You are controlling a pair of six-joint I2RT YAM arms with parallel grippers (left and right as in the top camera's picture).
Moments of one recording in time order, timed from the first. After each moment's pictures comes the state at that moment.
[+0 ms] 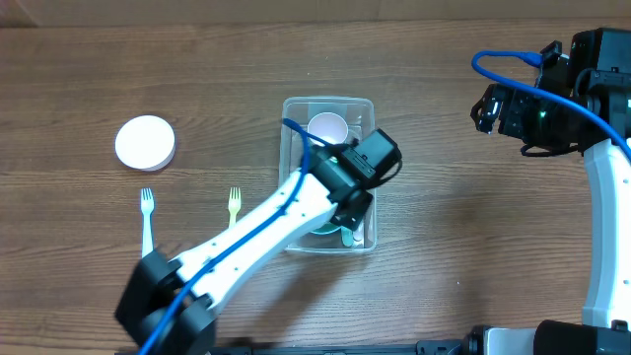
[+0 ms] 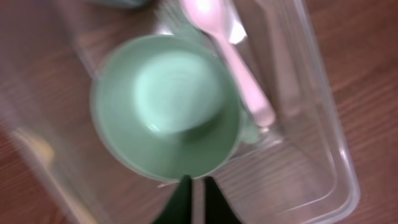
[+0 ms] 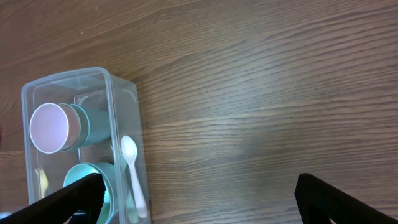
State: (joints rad) left arm -0.83 1.77 1.52 -1.15 -0.13 -0.37; right arm -0.14 1.53 1.69 -1.26 -0.24 0.12
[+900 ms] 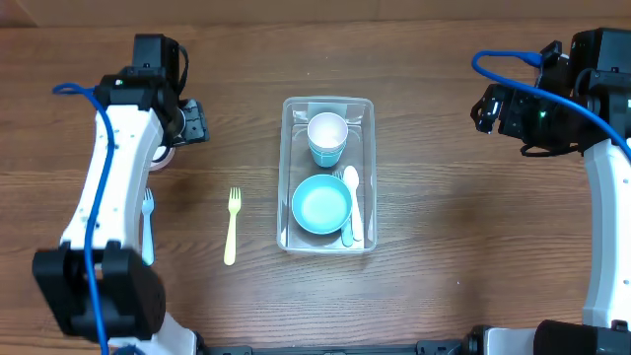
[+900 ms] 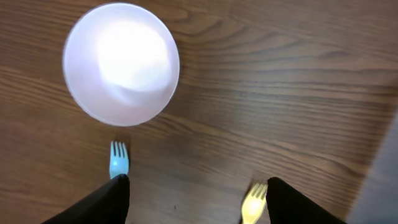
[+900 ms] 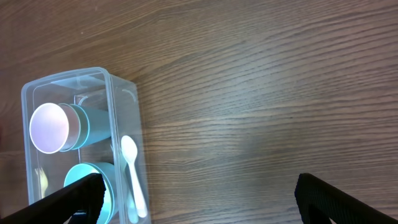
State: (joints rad) left arm 0.00 1.78 1.59 -1.09 -0.15 -0.24; right arm -0.14 1.53 1.69 -1.26 -0.24 0.12
